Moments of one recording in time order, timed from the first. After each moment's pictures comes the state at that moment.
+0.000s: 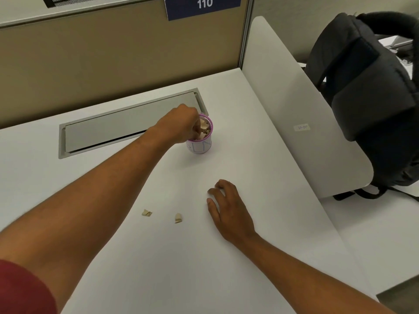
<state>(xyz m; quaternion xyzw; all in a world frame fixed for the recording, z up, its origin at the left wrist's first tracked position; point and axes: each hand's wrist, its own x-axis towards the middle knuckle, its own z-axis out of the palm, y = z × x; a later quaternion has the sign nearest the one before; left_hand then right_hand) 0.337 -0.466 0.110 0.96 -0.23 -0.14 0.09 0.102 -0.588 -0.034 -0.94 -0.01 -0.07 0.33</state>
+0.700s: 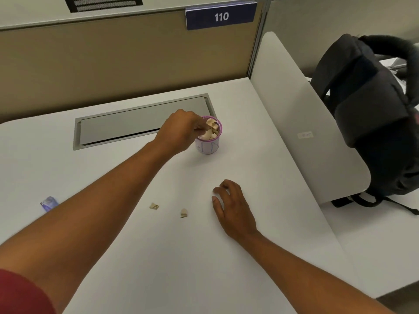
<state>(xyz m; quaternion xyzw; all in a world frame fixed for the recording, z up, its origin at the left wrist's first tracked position) 0.293 -0.431 0.125 0.95 -0.22 -0.04 0.20 0.103 -0.587 -0.036 -0.94 -0.03 -0.07 0.32</state>
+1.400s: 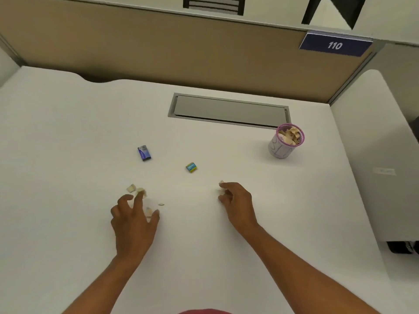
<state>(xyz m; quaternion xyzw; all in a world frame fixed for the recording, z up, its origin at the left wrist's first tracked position) -0.021 -0.170 0.002 0.94 0.28 0.02 0.17 0.090 -0.428 -0.002 -0.88 -0.06 0.05 0.46</state>
